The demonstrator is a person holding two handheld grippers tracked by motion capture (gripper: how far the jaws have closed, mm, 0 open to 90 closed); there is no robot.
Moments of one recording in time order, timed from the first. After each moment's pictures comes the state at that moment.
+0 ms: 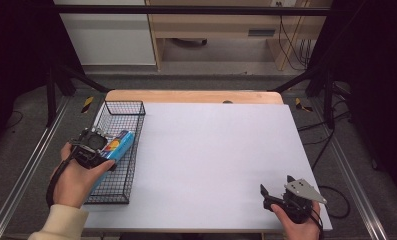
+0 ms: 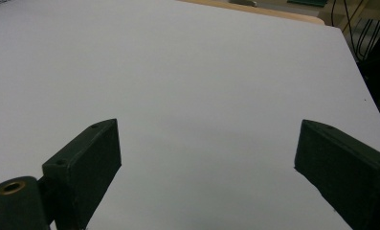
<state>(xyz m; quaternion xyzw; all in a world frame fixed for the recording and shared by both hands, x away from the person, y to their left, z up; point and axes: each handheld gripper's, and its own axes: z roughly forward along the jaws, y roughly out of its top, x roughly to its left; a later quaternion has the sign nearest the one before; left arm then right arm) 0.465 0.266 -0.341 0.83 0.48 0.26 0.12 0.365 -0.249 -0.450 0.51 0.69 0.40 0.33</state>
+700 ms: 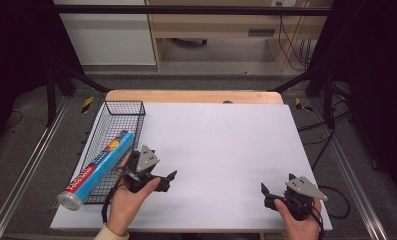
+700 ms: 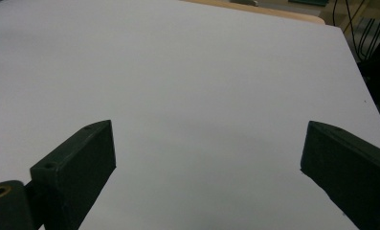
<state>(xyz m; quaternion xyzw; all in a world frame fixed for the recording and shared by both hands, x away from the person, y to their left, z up) 0.430 0.157 -0.402 0.82 0.32 0.25 0.40 0.372 -0.255 -0.452 0.51 0.69 0.40 0.33</state>
